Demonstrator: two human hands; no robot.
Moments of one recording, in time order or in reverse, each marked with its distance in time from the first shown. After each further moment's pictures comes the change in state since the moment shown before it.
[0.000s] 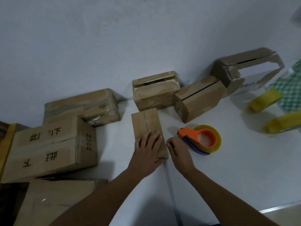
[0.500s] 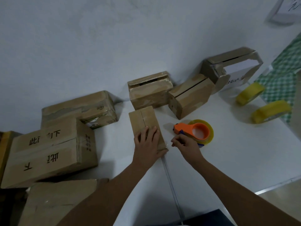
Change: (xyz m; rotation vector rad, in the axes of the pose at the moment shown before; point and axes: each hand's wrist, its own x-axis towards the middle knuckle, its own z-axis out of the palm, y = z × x) left_hand 0.006 0.012 -0.023 -0.047 -0.086 -0.080; right_hand -0.019 -0.015 -0.040 0.286 0.013 0.314
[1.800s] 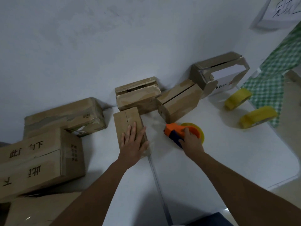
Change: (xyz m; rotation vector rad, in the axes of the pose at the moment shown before) left_hand 0.041 -0.023 0.023 -0.239 -0.185 -0.185; right_hand 0.060 0.023 -0.061 -0.773 -0.064 0.200
